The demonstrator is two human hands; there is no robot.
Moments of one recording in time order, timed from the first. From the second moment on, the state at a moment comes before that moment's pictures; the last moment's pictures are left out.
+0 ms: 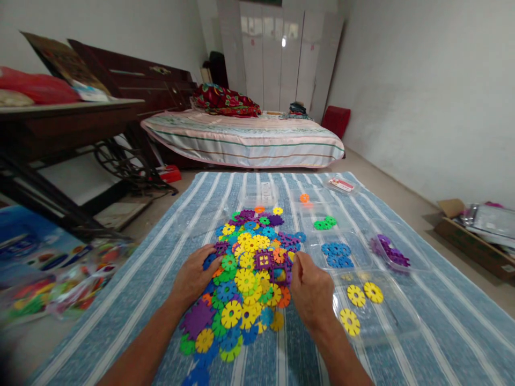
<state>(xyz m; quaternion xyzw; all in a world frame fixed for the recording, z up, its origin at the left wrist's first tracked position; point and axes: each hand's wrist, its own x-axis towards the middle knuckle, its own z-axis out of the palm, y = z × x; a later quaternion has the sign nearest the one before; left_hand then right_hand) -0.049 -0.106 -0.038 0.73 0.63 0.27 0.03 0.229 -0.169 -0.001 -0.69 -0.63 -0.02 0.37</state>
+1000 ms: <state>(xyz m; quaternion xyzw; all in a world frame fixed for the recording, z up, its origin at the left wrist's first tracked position) -0.049 -0.105 -0.044 0.72 0.63 0.28 0.03 0.205 -0.180 0.012 -0.65 -0.74 0.07 0.13</state>
